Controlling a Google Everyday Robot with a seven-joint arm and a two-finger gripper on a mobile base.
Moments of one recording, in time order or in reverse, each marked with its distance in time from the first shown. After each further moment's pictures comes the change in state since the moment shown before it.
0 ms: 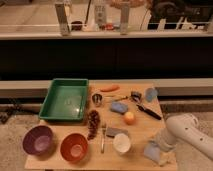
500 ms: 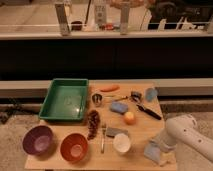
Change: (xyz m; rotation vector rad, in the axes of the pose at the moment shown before) arm 0.004 0.001 0.006 0.002 0.033 0.011
